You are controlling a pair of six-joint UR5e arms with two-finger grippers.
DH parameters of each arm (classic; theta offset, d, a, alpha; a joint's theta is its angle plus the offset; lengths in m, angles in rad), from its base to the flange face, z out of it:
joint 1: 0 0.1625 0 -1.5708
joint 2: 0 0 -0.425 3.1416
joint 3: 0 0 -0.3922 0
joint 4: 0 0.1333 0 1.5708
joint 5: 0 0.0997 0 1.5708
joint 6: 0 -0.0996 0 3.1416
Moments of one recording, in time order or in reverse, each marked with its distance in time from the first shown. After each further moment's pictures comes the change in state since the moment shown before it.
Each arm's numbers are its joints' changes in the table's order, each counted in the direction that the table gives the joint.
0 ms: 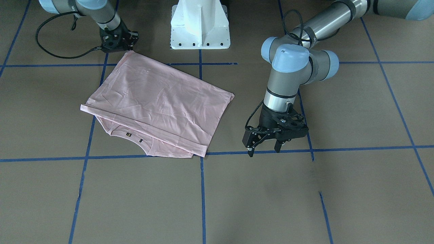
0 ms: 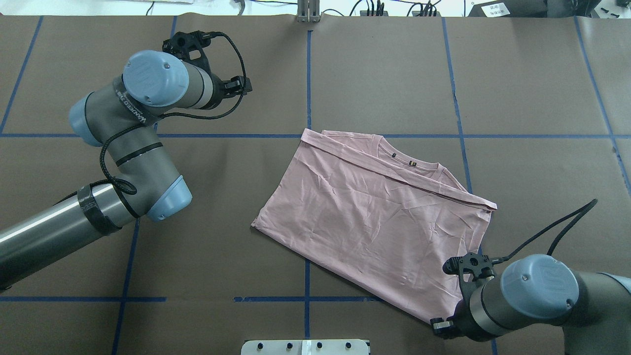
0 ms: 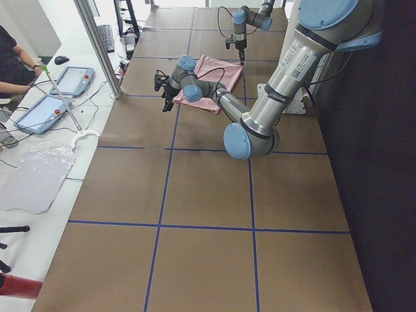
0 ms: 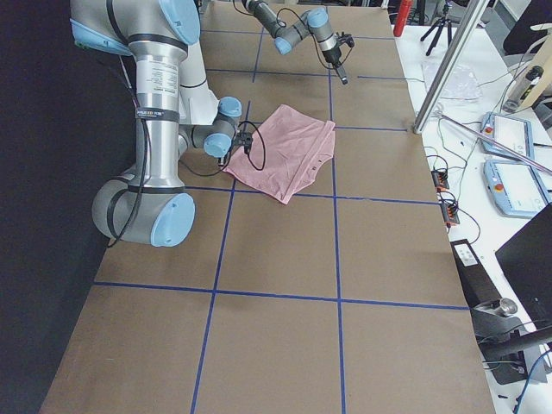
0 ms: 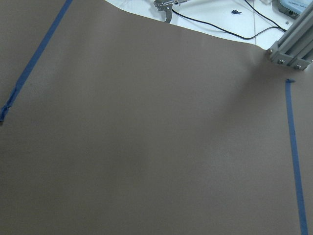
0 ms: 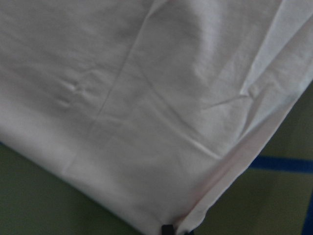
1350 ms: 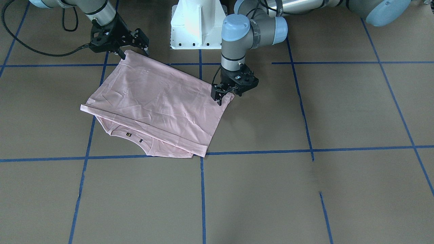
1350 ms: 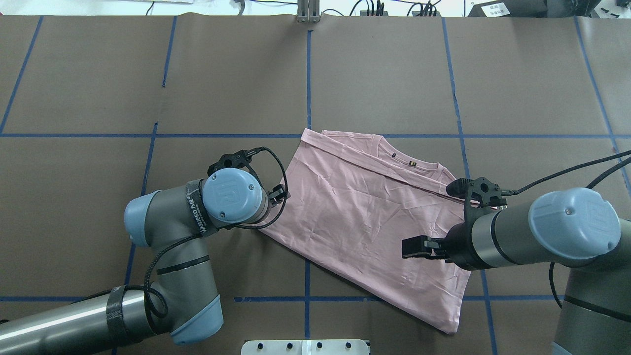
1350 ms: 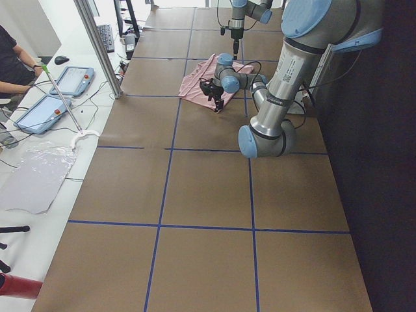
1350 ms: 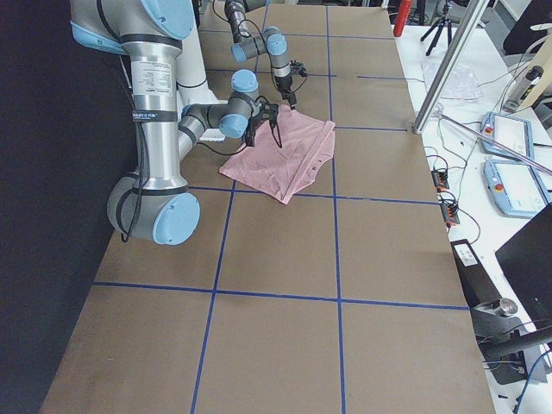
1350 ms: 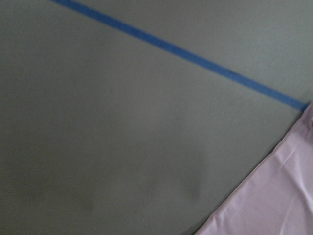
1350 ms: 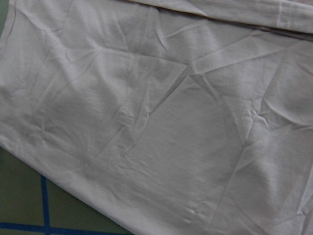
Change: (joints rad) left arm 0.325 -0.016 -0.174 0.361 -0.001 0.442; right arm 0.241 -0.119 0.064 0.009 -0.055 -0.032
